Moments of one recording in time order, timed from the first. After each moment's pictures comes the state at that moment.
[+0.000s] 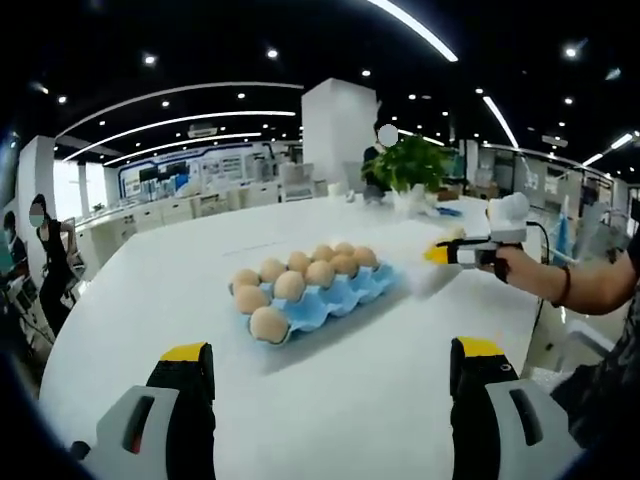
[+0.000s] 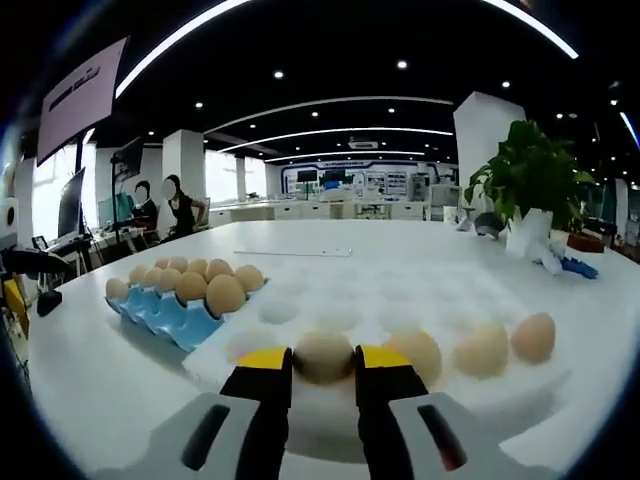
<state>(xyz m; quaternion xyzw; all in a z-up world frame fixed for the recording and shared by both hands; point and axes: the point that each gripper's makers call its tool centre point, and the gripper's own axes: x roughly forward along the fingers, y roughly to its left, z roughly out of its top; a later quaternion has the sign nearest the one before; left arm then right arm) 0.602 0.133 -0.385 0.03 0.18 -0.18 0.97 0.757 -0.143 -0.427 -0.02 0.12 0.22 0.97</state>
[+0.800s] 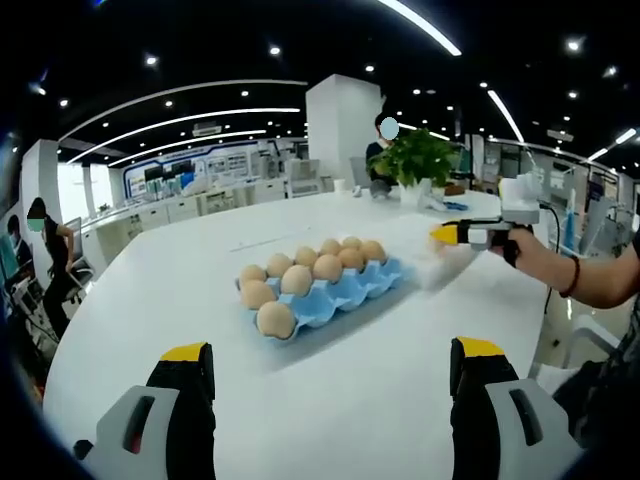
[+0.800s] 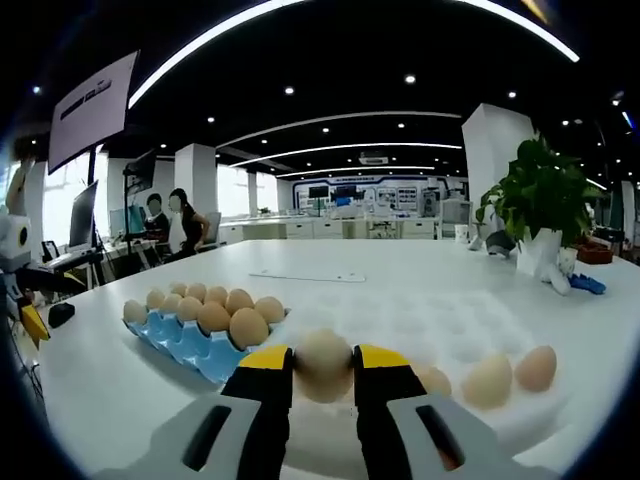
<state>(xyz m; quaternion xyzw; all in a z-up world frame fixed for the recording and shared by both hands) 0.605 0.136 -0.389 0.04 0.19 -0.16 0.97 0.751 -0.123 -0.391 -0.01 0.09 0.26 0.96</state>
